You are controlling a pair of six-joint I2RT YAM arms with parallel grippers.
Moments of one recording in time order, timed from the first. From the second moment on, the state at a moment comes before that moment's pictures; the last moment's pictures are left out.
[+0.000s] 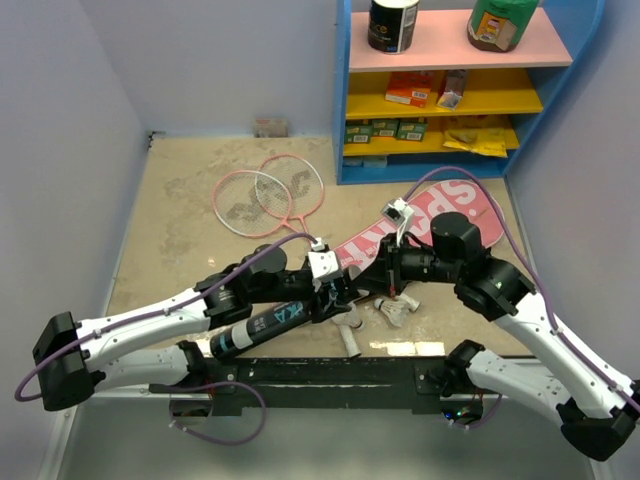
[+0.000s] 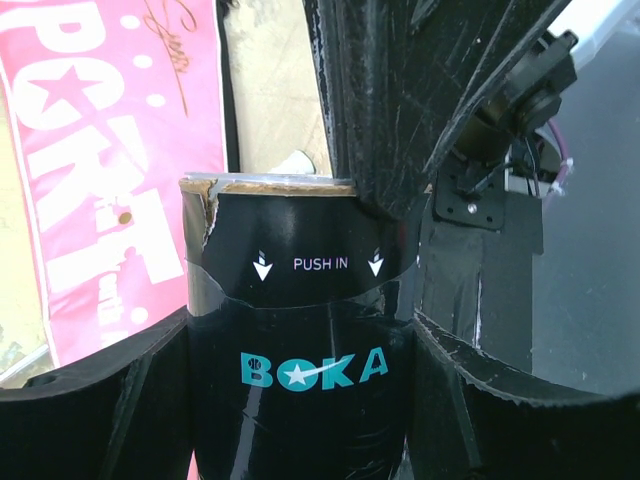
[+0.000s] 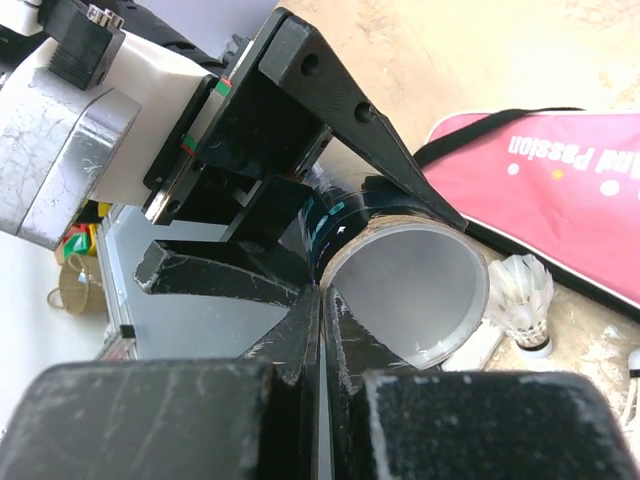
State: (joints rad) left arm -1.04 1.08 0.74 0.02 0.32 0.02; right arm 0.69 0.83 0.96 -0.56 -0.54 0.49
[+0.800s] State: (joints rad) left arm -1.04 0.92 0.67 0.03 0.21 0.01; right arm 0.64 0.95 1.14 -0.73 0.04 0.43
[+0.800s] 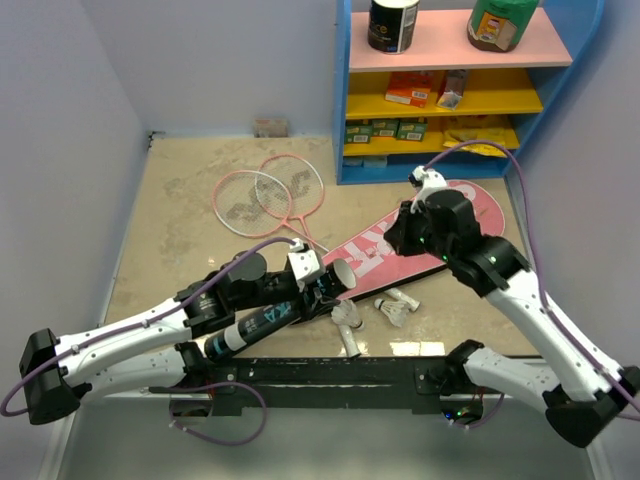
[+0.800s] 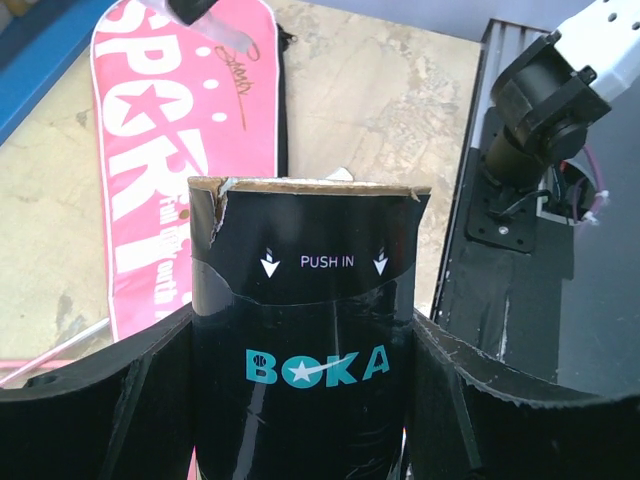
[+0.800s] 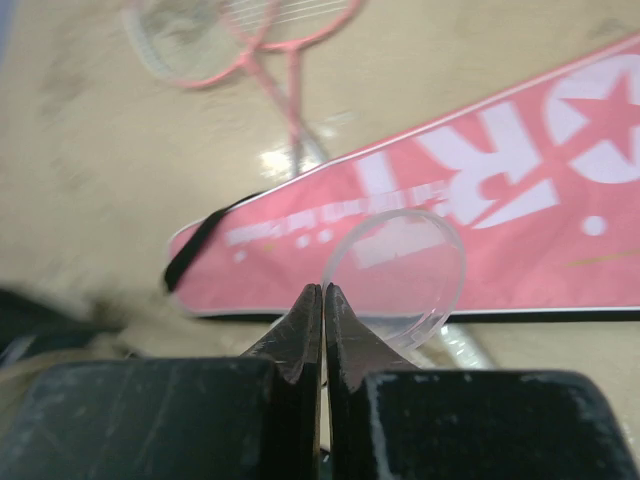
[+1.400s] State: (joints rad) left arm -1.04 0.83 0.72 -0.13 0.12 0.02; right arm 0.07 1.51 1.02 -0.38 0.20 0.51
